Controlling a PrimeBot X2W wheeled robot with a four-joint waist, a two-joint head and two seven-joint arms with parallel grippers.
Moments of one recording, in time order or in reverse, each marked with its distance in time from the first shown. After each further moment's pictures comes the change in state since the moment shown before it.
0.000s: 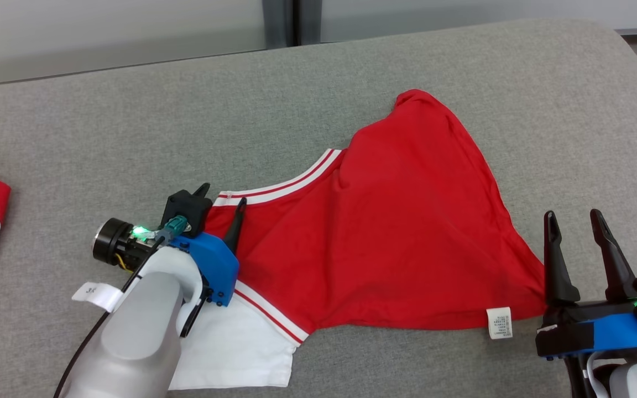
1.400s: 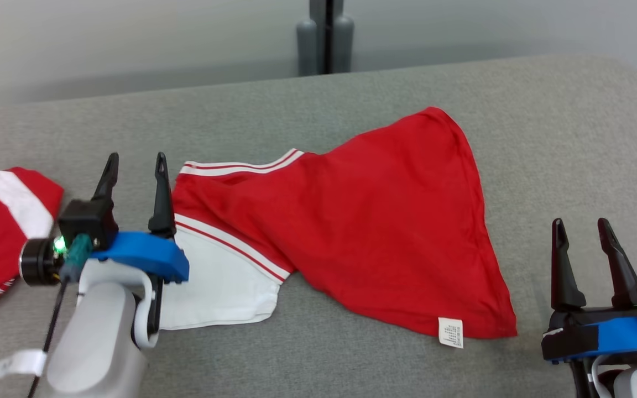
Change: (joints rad) left arm 0.116 0.057 0.211 -0.250 -0.106 0.169 -0.137; right arm 0.002 -0.003 -0.031 0.042 -0.002 0.000 -0.010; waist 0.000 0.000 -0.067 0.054
